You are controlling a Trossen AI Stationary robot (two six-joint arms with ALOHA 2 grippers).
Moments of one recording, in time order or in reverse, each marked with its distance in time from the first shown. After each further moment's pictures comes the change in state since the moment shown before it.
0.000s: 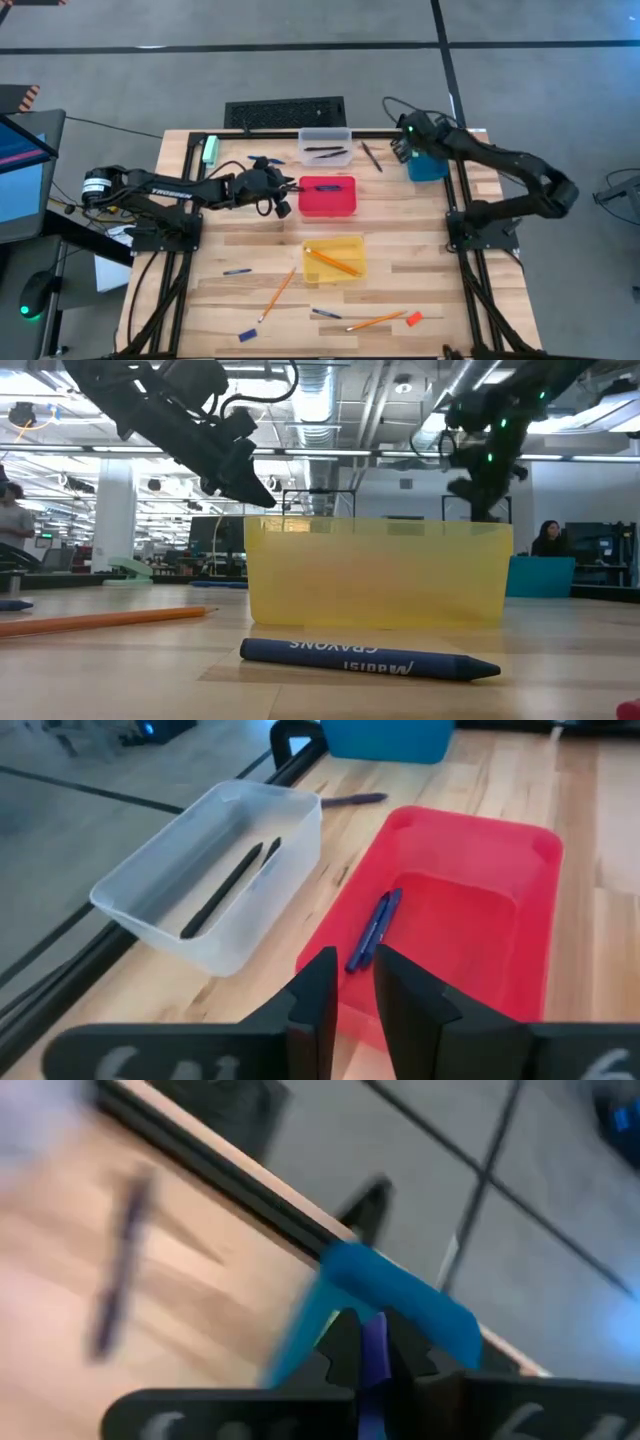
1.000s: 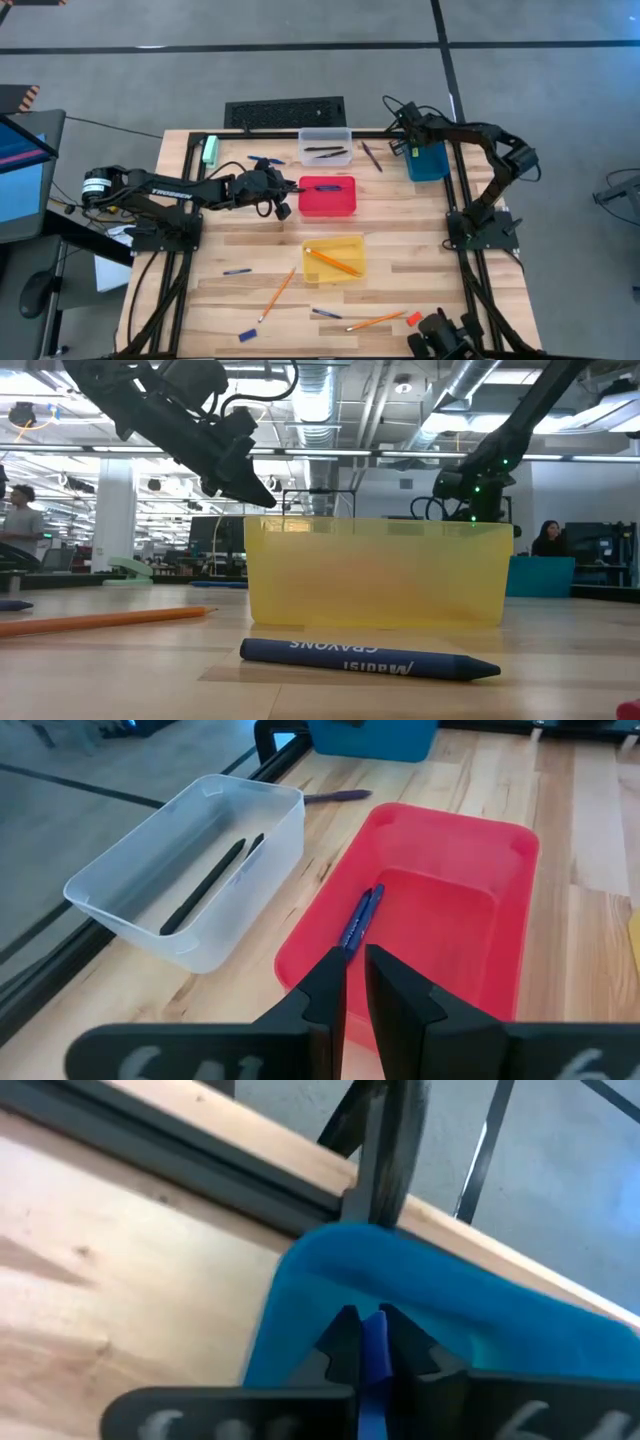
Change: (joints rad) left arm -0.007 0.000 0.001 -0.010 0.028 -0.023; right arm -0.247 0.429 0.064 0.173 -0.140 0.027
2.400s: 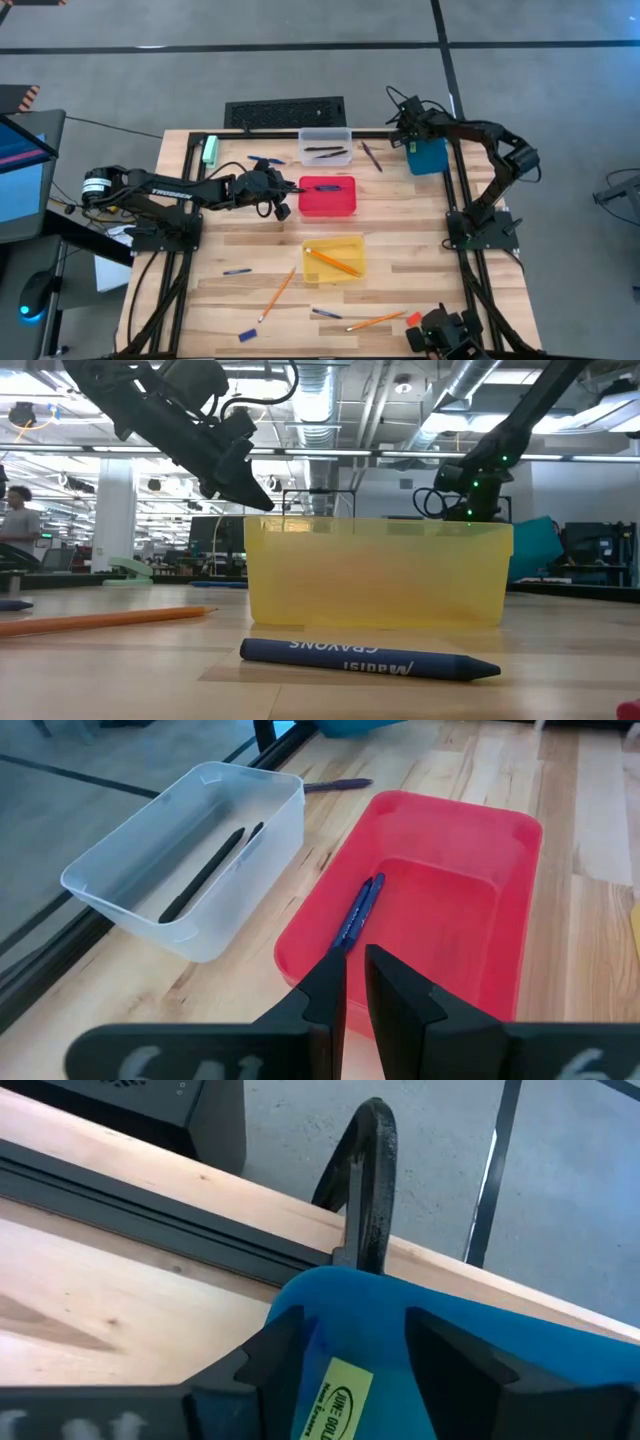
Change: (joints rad) left arm 0.000 0.000 0.000 -0.024 0.002 -0.010; right arm -0.030 -0.006 0.037 0.025 -0.050 0.046
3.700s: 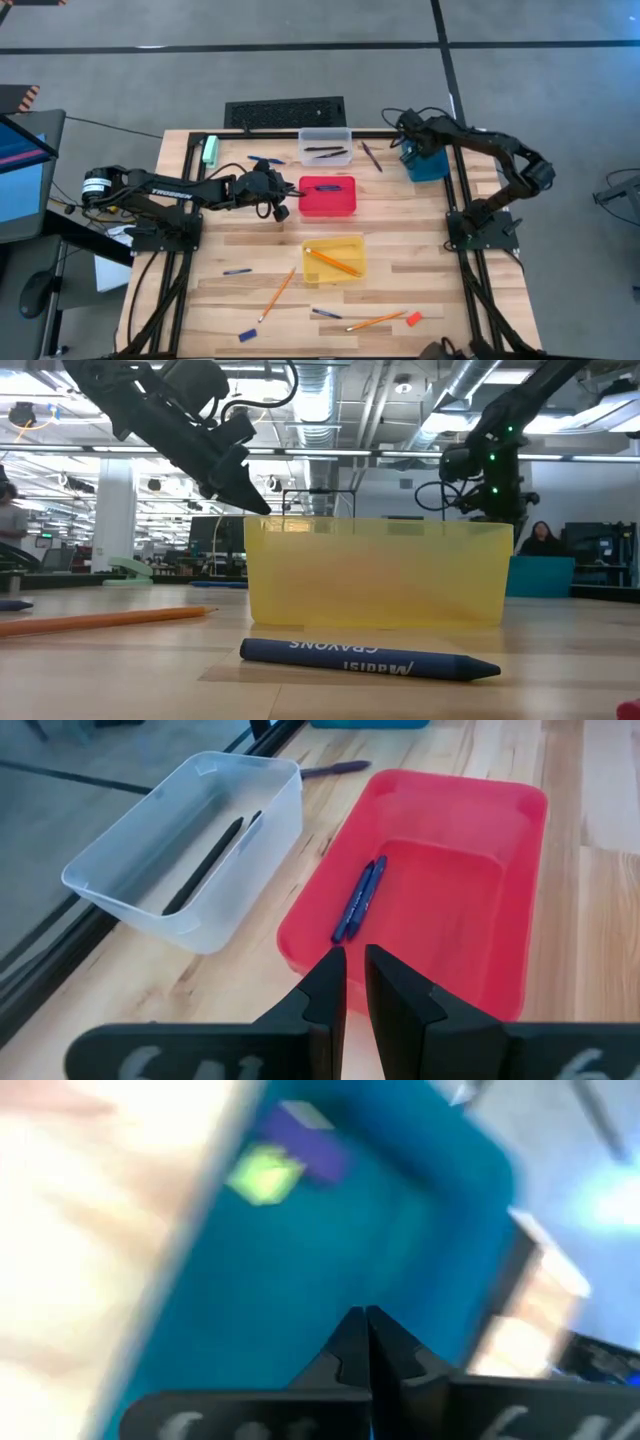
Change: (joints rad) left arm 0.000 0.000 0.000 -0.034 0.001 0.045; right arm 0.152 -0.176 -0.006 -0.500 0.125 -0.080
